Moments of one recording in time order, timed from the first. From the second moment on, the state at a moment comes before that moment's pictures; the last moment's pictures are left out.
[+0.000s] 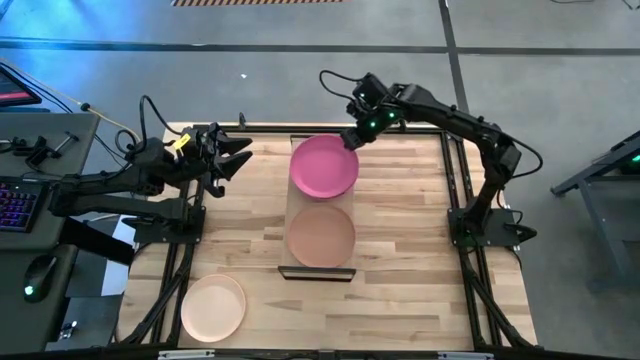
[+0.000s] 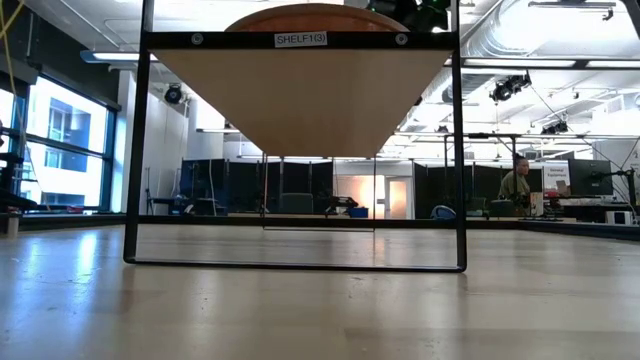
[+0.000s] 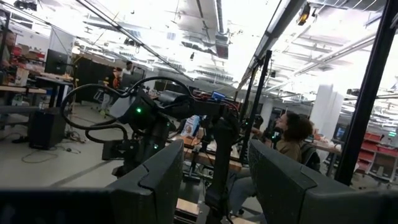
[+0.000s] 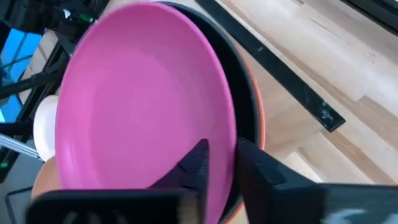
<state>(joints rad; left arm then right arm) 0.10 0.66 0.72 0.26 -0.12 -0.21 -0.55 1.75 1.73 -1.00 -0.38 0.37</state>
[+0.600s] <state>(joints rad) 0.10 0.66 0.72 0.25 -0.12 -0.21 -0.61 1.52 1.69 -1.15 -0.26 0.15</state>
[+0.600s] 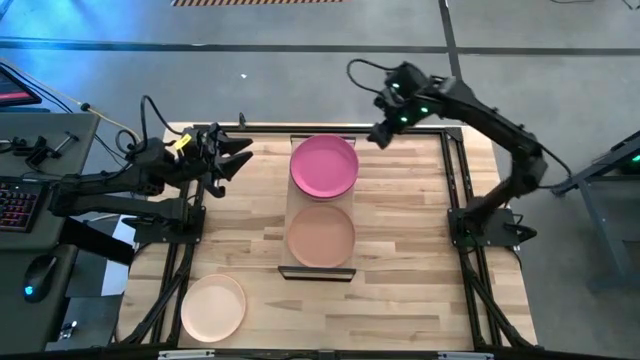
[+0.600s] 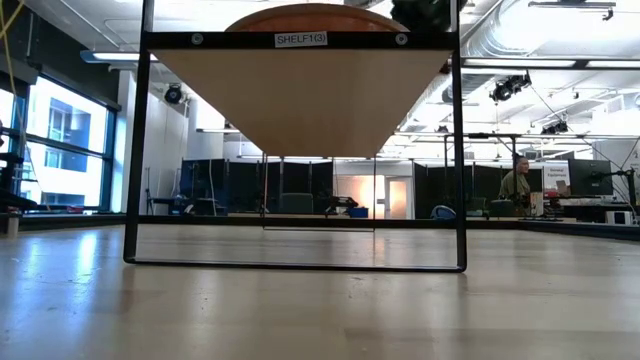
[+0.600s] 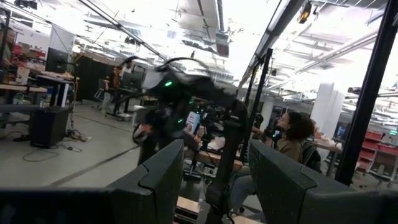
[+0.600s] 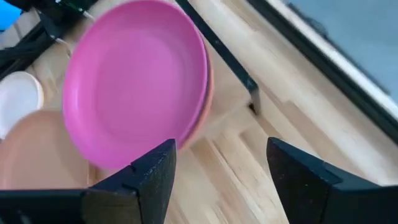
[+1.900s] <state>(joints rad) 0.10 0.72 0.72 0.20 -0.13 -0.21 -0.16 0.82 0.70 0.12 -0.03 0.38</state>
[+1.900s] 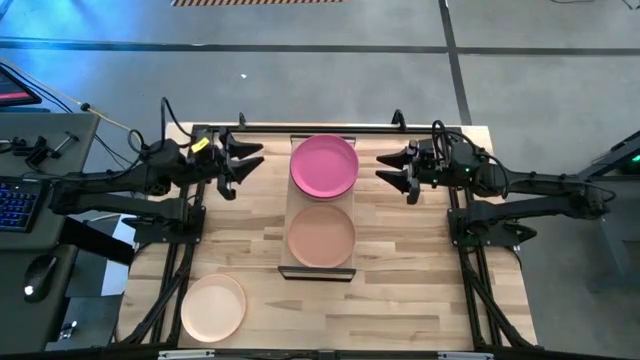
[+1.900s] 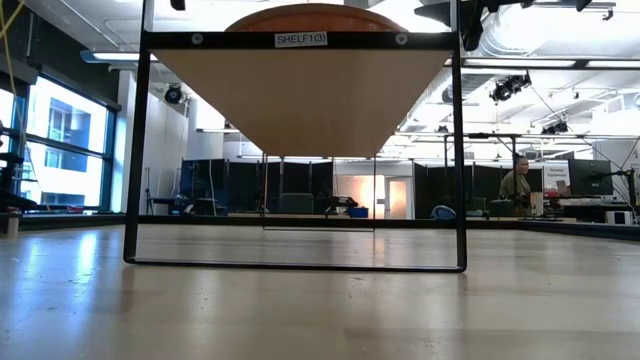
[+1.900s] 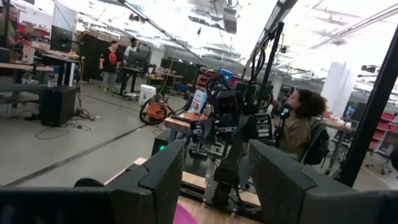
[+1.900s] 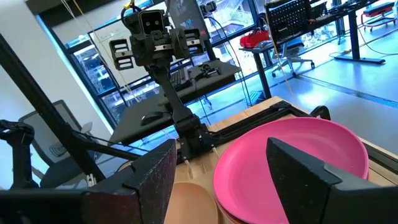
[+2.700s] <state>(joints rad) -0.45 1.02 0.97 -0.97 0.01 -0.79 -0.16 0.82 0.70 0.11 -0.03 0.40</state>
